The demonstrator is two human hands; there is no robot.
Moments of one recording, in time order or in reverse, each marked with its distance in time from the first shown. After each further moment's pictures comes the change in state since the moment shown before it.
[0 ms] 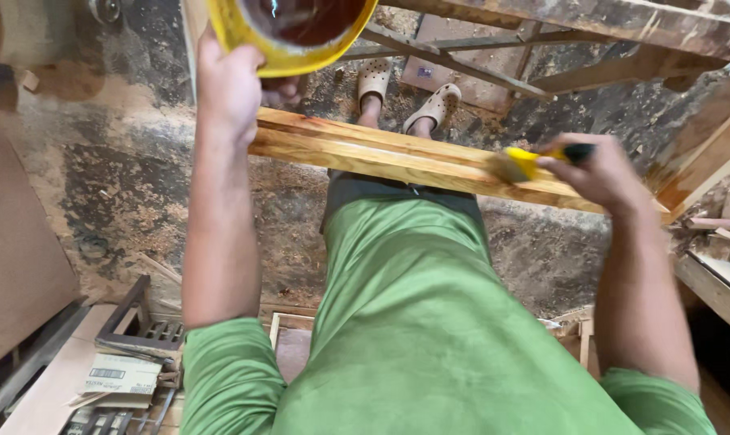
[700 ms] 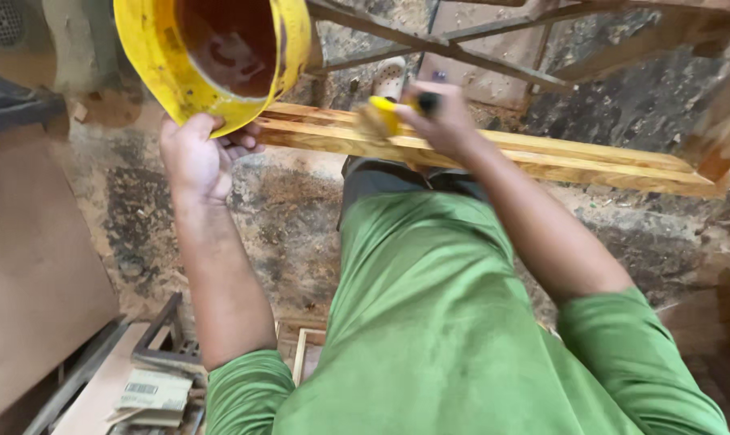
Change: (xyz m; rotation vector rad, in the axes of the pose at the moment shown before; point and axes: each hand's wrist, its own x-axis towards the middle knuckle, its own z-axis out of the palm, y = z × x) left_hand -0.094 -0.002 -0.062 -0.167 0.130 -0.023; right_hand 0.093 -0.134 0.139 0.432 0.299 -0.540
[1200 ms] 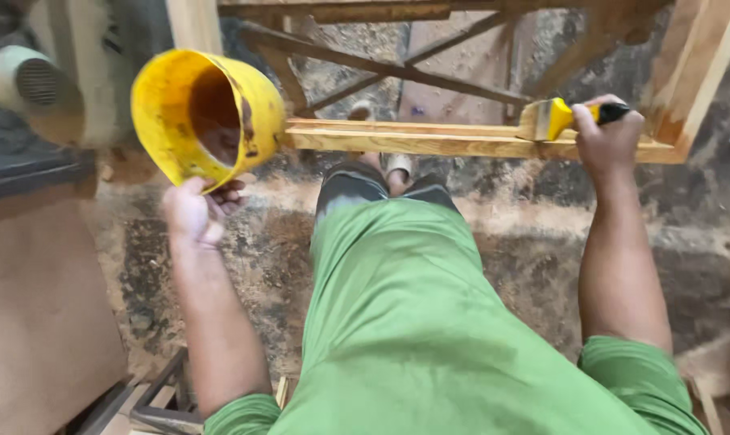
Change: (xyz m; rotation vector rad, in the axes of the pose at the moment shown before) left_hand -0.073 -0.080 -0.042 -0.004 0.057 -0.094; right_hand -0.238 0.132 -0.215 -0.151 0.630 0.159
